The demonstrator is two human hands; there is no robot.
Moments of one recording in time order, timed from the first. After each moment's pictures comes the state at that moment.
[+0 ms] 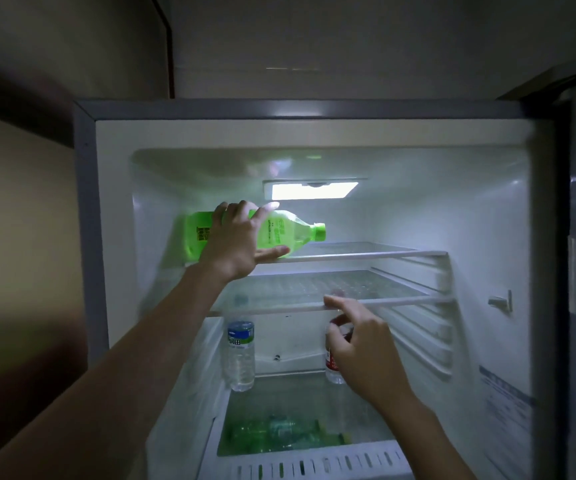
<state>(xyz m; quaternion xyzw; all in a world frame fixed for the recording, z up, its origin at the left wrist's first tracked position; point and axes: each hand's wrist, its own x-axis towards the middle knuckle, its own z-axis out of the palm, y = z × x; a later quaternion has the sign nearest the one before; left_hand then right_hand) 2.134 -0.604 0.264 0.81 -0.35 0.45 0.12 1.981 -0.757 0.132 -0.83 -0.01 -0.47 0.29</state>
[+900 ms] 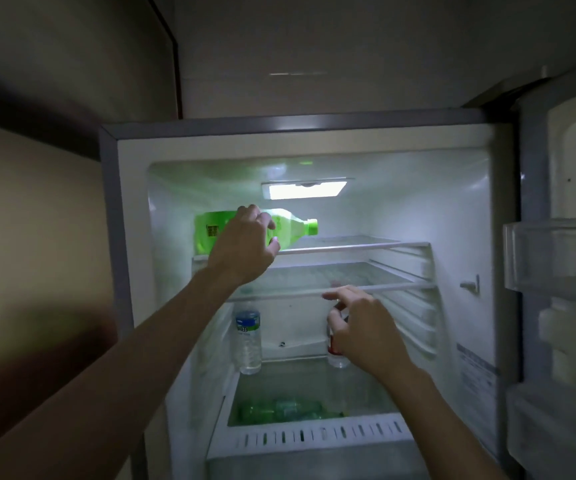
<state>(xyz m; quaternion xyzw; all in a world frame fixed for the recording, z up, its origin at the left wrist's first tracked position) 2.062 -0.602 0.254 0.81 -0.34 0.44 0.17 1.951 -0.763 0.144 -0.88 0.00 -0.43 0.21</state>
